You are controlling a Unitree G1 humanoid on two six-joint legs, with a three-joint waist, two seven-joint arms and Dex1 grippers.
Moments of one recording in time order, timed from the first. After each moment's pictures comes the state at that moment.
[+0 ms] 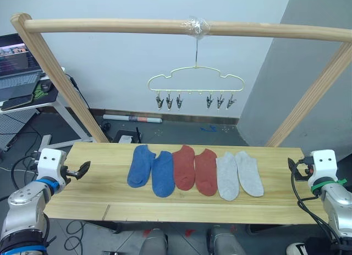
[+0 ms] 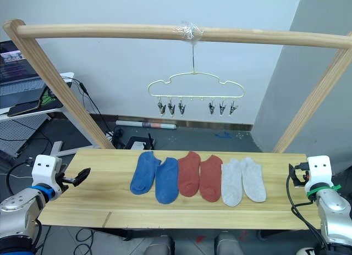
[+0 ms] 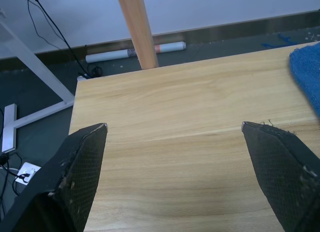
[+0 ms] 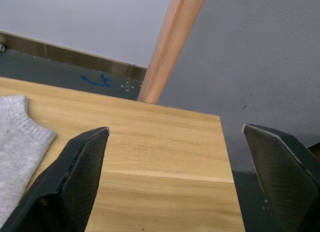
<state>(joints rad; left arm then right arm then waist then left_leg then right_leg) -0.09 0.71 0.38 0.48 -0.23 0.15 -0.59 0.01 -0.54 -0.34 0.16 0.14 0.19 0.30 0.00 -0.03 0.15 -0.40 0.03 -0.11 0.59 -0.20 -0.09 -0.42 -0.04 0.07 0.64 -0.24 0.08</state>
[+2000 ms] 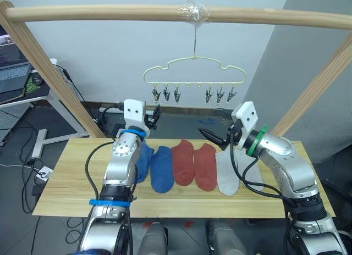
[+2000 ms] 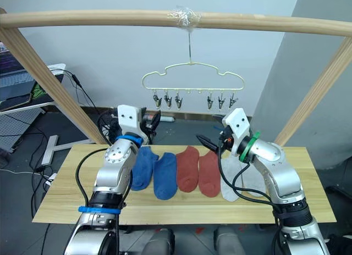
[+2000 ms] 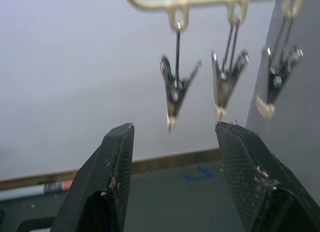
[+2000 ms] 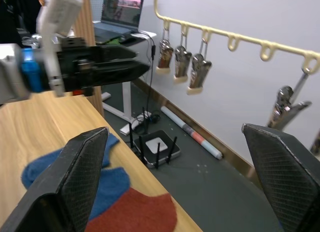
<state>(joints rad) -0.56 0.21 0.08 0.30 -0.13 0.04 -0.22 -0.42 -0.39 0.10 -0.30 0.31 0.48 0.63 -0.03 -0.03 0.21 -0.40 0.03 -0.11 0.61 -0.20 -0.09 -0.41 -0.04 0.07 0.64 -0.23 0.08</state>
